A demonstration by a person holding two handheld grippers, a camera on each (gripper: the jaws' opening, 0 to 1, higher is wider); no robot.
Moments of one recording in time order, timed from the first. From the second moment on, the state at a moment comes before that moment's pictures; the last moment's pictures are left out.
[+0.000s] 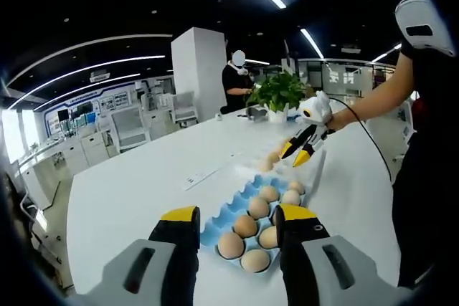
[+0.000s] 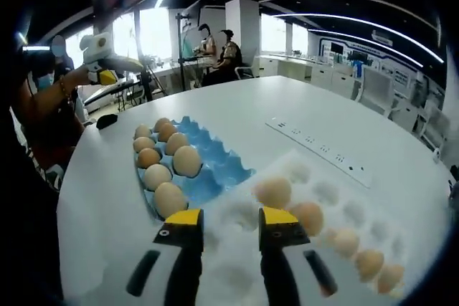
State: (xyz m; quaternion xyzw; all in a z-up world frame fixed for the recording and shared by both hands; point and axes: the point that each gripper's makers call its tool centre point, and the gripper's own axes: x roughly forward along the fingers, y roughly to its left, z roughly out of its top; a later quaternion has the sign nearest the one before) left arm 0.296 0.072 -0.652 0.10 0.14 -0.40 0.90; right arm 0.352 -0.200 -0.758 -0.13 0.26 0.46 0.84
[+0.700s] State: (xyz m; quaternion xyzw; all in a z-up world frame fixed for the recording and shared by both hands) left arm 0.298 0.070 -0.651 0.10 0.13 -0.40 0.90; right arm 0.357 -0.269 -0.765 -0.13 0.28 0.39 0.87
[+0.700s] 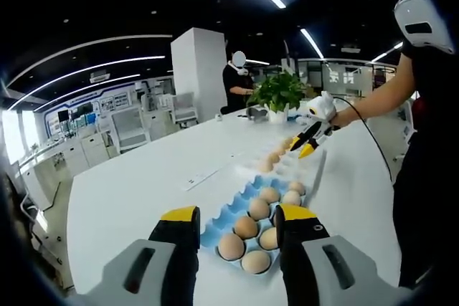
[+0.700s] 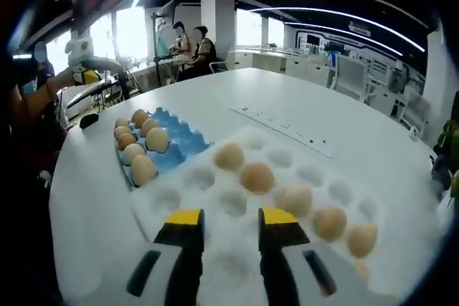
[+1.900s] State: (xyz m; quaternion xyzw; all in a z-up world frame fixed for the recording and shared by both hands) left arm 0.296 0.072 -0.653 0.10 0.14 -0.40 0.90; right arm 0.387 -0.399 -0.777 -0.14 0.31 0.22 0.91
